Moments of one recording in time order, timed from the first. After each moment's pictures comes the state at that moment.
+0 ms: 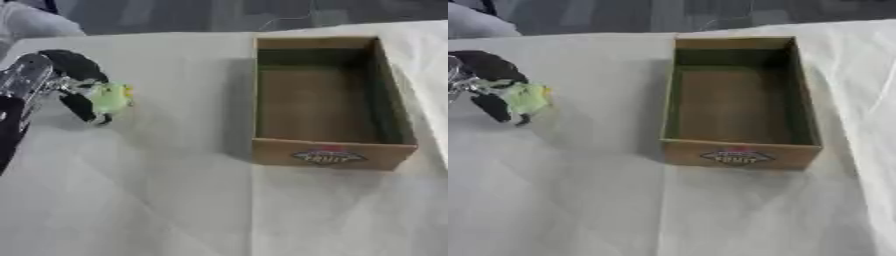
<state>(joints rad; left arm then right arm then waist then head) -0.96 0.70 -0.22 -1.08 -1.39 -0.26 -0.65 -0.40 -0.52 -0.15 -1.99 0.33 -0.09 -0.62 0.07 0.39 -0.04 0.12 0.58</state>
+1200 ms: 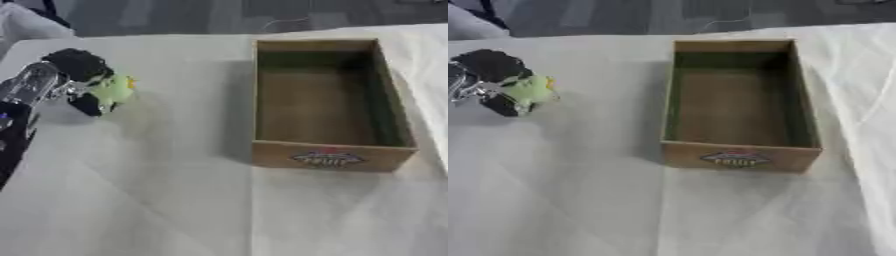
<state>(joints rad) -0.96 0.68 -0.22 -1.05 -1.32 -0.18 -0.43 -0.40 -0.52 -0.15 -1.99 0.32 -0.09 -0.62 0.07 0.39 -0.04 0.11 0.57</state>
